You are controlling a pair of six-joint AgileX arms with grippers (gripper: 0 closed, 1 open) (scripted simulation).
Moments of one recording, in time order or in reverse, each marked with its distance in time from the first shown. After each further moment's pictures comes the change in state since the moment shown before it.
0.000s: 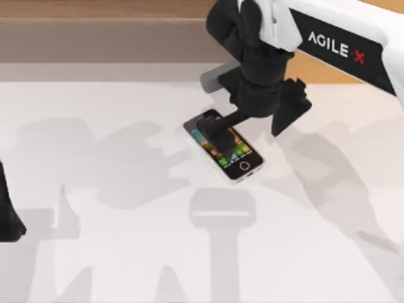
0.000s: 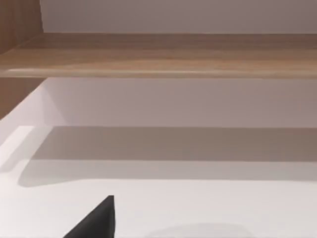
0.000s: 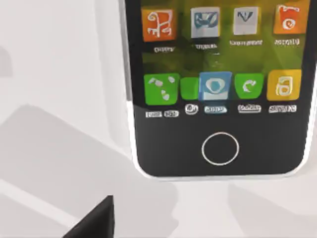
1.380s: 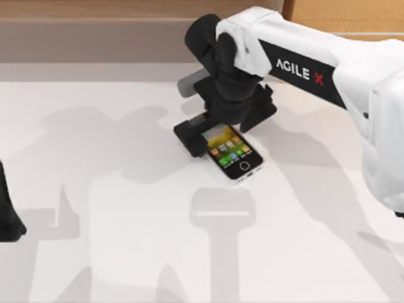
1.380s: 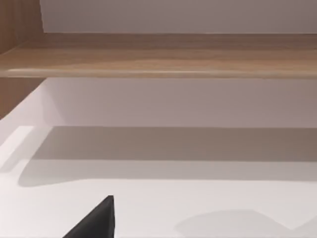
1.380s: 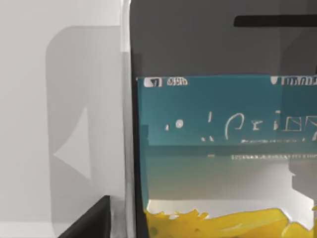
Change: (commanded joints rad) left arm 0.000 0.000 0.000 0.000 0.000 0.000; right arm 0.019 0.219 0.100 0.245 0.012 -0.013
